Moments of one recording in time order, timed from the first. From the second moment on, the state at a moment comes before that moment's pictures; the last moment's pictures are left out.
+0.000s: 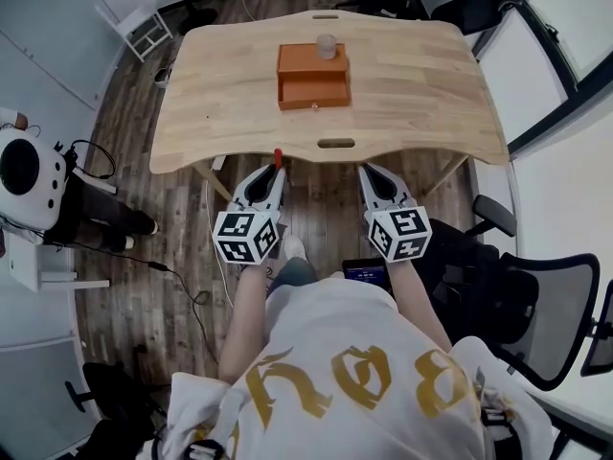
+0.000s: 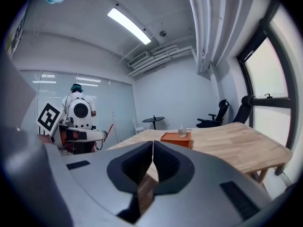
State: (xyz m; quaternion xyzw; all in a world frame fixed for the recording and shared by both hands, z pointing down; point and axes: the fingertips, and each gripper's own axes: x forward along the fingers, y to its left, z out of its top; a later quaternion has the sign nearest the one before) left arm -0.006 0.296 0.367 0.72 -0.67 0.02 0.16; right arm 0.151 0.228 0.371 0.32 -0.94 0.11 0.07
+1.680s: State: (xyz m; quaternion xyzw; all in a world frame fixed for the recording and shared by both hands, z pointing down) left arm -0.131 -0.033 0.429 0.77 -0.60 0.07 0.20; right arm 0.011 -0.064 0.448 0.36 -0.91 0.16 0.14
